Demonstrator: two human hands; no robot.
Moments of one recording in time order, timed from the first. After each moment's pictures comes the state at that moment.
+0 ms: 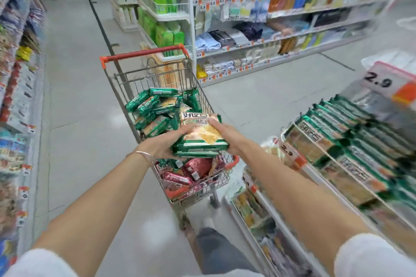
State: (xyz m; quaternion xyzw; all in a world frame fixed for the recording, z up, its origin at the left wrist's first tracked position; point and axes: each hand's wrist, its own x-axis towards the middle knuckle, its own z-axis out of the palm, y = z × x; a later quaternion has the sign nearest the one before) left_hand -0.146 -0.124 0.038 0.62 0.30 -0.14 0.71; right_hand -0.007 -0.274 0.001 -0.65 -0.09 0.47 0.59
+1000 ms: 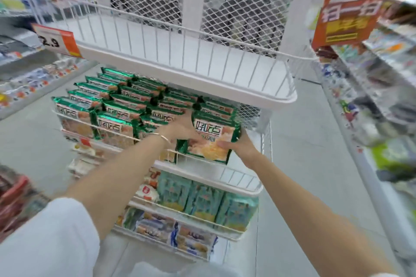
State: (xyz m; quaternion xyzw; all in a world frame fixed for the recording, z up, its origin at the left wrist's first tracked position) left_hand 0.007 -0.749 0.059 0.90 -0.14 -0.23 0.35; right_hand -0.075 -0.953 0.021 -0.75 0.16 0.03 0.64
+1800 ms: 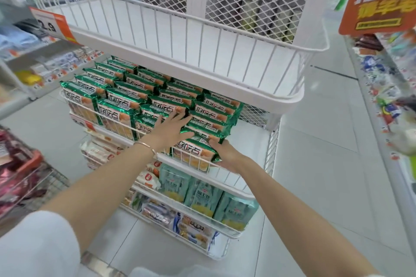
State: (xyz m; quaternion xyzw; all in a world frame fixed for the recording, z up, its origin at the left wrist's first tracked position) left_hand 0.010 -0.730 0.001 0.97 -0.20 -0.15 0.07; right_hand -0.051 -0.936 -0.021 -0.70 0.19 0.24 0.64
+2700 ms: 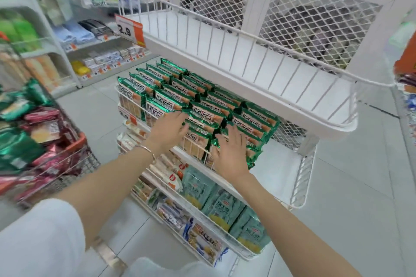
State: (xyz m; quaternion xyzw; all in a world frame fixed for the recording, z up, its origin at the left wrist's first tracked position) left_hand -0.018 -0.633 0.009 0.98 -0.12 0.08 0.12; right_hand -0.065 -0.855 0.001 -0.98 -0.14 -0.09 0.12
